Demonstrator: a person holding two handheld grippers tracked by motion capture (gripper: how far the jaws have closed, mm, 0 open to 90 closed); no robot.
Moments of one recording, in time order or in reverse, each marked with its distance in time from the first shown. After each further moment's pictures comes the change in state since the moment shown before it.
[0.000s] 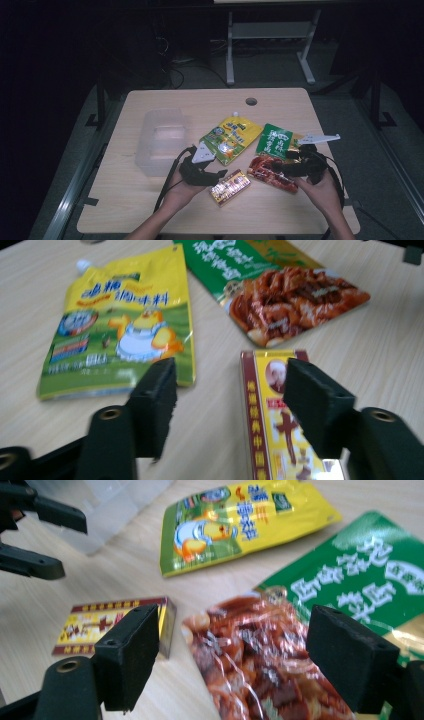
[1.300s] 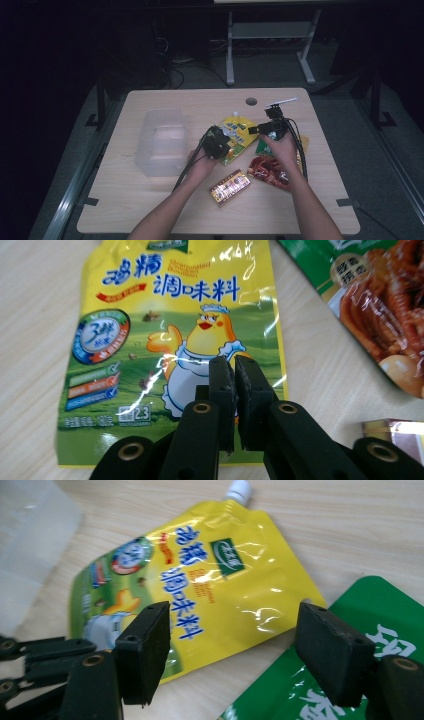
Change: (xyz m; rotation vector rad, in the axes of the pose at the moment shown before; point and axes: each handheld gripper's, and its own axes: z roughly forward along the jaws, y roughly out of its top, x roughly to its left) left arm 0.043 0.028 0.098 0.255 0.133 -0.032; right arm -0.044 0.092 0.116 0.144 -0.114 0.220
